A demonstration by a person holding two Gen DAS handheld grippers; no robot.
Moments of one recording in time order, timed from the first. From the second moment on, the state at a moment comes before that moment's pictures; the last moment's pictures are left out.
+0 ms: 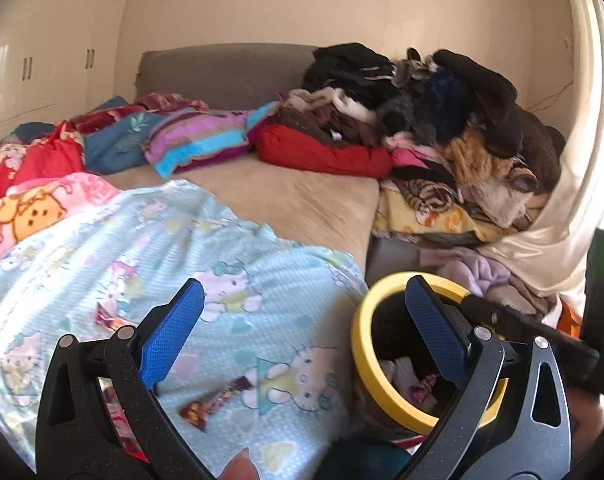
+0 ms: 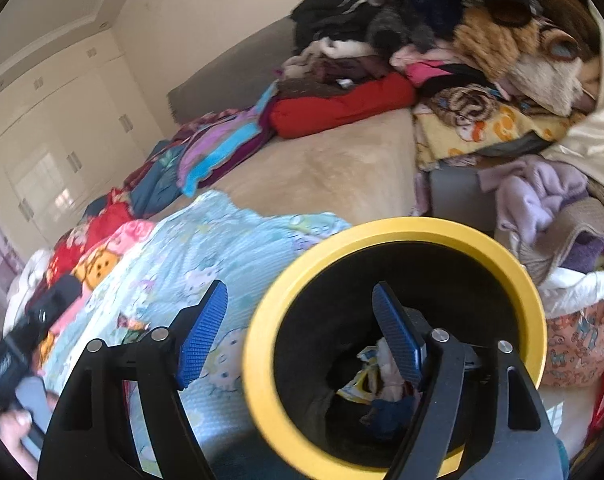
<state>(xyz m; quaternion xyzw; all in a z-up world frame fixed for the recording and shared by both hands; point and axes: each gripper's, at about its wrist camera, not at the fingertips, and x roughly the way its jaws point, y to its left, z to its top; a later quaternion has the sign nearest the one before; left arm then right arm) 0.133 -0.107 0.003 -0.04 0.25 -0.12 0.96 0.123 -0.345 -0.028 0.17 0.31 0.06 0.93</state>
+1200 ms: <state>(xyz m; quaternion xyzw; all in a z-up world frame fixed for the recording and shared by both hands) 0.155 0.020 -0.004 -0.11 0.26 -0.01 0.96 0.124 -0.186 -0.036 0.05 0.34 0.17 0.92</state>
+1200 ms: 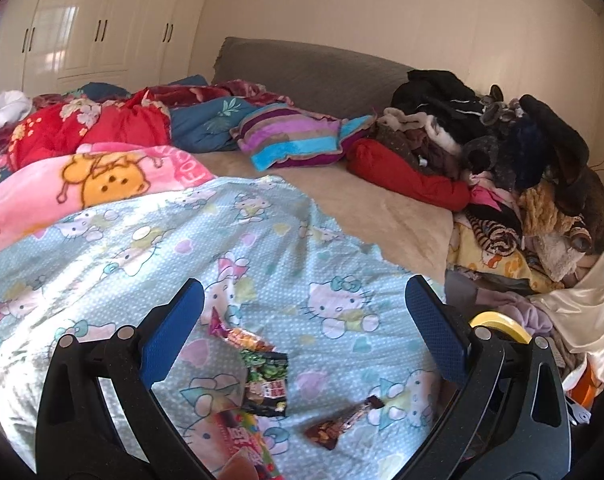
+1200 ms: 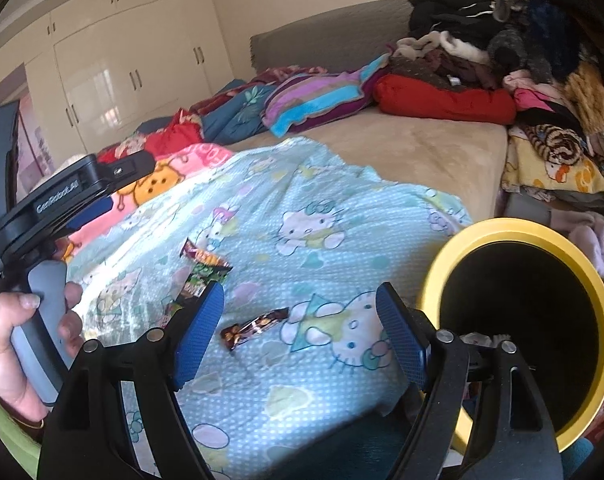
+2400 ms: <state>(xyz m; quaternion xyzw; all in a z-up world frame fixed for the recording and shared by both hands) 0.193 0.067 -0.117 -0.21 0.42 -0.04 0.88 0.184 -0.135 -0.129 0.10 0.48 0.22 0.85</state>
